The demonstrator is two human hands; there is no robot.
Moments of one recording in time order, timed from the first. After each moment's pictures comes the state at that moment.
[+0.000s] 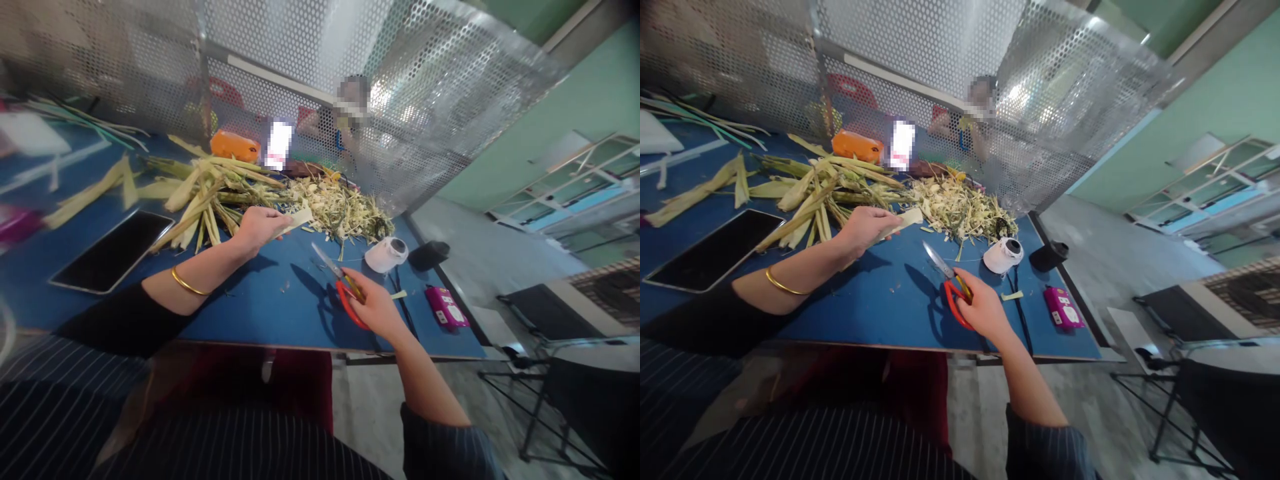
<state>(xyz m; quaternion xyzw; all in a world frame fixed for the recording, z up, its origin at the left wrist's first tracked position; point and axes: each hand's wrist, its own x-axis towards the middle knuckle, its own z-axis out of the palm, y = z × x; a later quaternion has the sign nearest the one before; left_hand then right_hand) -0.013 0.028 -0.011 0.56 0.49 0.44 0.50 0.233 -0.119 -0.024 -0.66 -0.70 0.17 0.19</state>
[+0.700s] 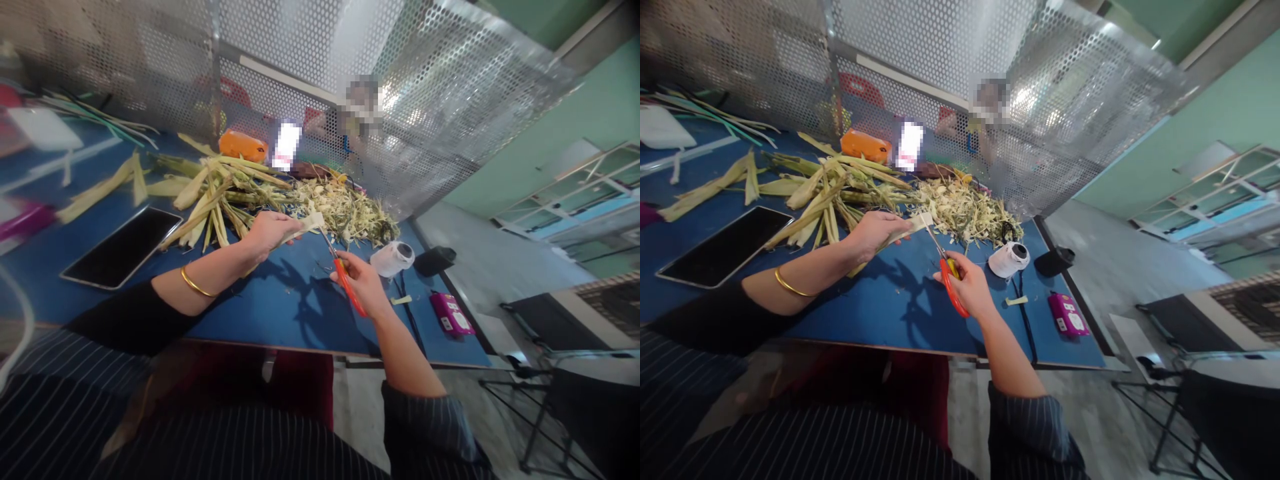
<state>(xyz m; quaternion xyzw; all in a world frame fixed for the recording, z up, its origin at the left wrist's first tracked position) -0.008 0.020 -0.006 0.52 0.47 0.42 0.57 0.201 -0.075 -0.027 -0.59 -0.57 0.38 0.42</state>
